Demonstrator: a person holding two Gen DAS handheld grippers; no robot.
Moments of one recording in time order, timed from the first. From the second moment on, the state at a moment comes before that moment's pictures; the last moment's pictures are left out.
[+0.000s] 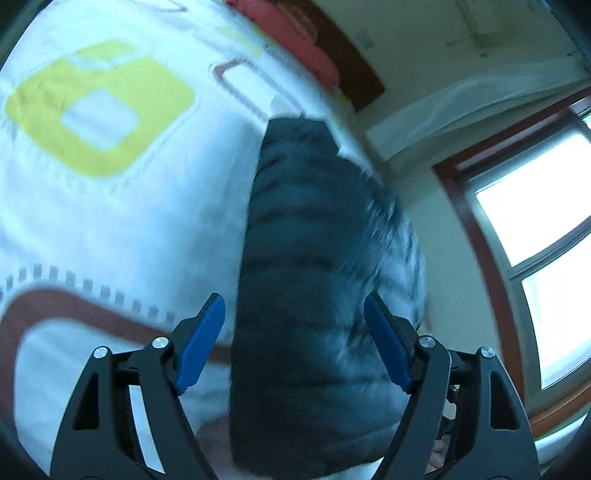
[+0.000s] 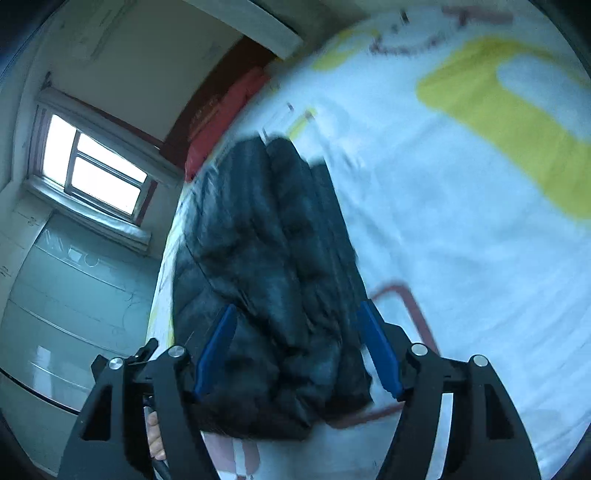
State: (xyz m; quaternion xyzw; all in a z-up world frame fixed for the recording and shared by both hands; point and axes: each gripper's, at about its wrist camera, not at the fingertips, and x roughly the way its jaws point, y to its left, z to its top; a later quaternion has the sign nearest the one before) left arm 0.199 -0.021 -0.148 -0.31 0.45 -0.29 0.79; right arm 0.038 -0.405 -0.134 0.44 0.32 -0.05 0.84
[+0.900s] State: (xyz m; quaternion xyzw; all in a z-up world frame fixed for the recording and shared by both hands) left arm 0.287 -0.080 -0.202 -0.38 0.51 -0.26 0.72; right arm 0.123 -0.432 -0.177 0.46 0.30 -0.08 0.83
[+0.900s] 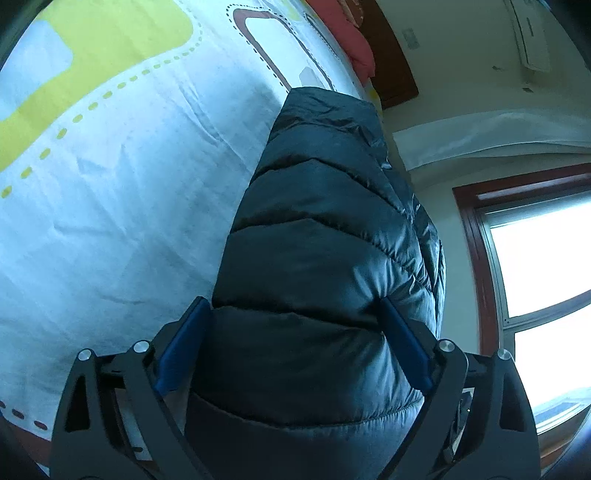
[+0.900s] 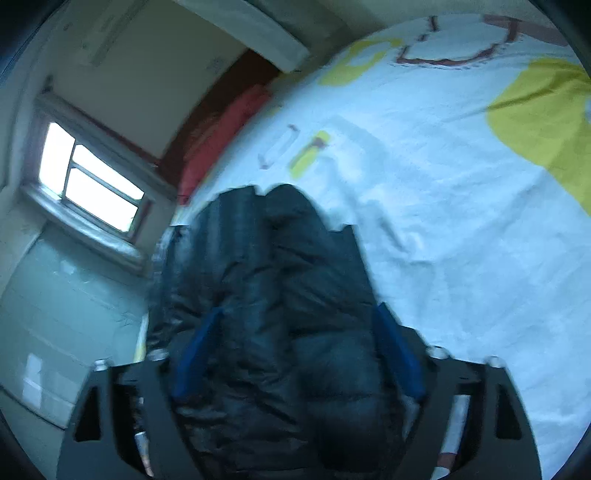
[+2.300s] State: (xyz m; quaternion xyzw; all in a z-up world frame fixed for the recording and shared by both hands) left arm 0.315 -0.031 -0.144 -0.33 0.43 -0.25 0.81; right arm 0.212 -0.359 -0.185 0.52 0.26 0.12 0.81
